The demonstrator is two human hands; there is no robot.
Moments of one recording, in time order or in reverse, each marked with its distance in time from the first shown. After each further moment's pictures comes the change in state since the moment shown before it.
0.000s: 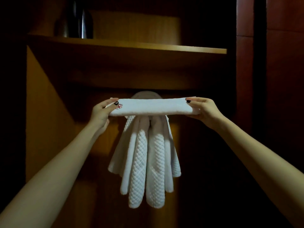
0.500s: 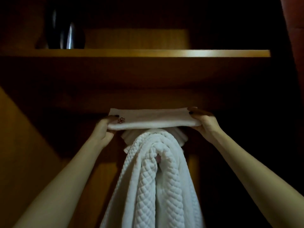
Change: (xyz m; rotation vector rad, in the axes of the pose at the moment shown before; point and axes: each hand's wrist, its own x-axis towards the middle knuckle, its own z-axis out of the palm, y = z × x) left_hand 0.152 -0.050 0.023 -0.266 -0.035 -0.128; right_hand 0.182 0.072 0.024 0.247 0.064 -0.091
